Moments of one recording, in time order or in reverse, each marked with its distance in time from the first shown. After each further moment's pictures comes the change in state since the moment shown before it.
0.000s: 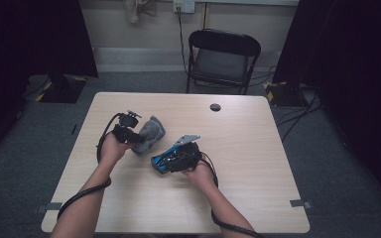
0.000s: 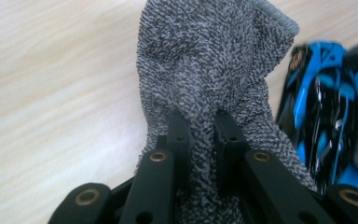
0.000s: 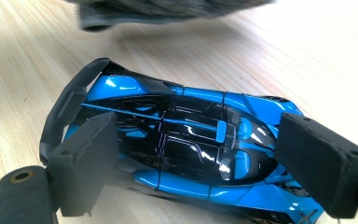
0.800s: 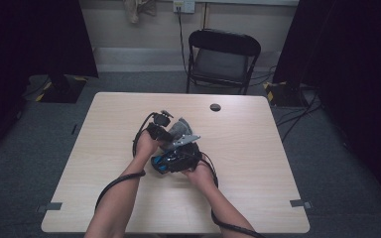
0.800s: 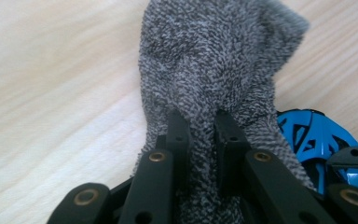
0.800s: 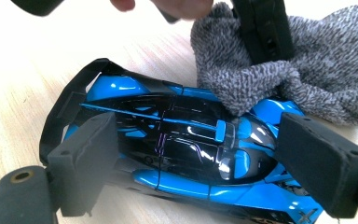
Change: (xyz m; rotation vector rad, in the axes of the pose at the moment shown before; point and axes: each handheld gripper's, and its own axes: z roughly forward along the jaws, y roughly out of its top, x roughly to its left) left arm -0.050 0.047 0.083 0.036 -0.057 0.051; right arm 0.000 -0.001 0.000 -0.004 0.000 0.007
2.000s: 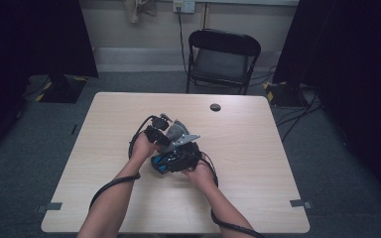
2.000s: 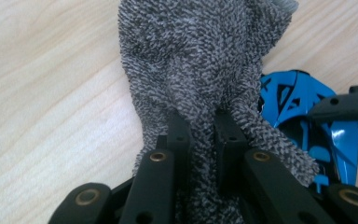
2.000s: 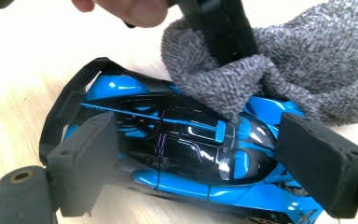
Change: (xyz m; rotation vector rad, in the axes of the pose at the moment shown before) left arm -0.002 -0.012 -0.010 0.060 -0.034 0.038; right arm -0.001 0.002 0.000 0.013 0.004 -0.006
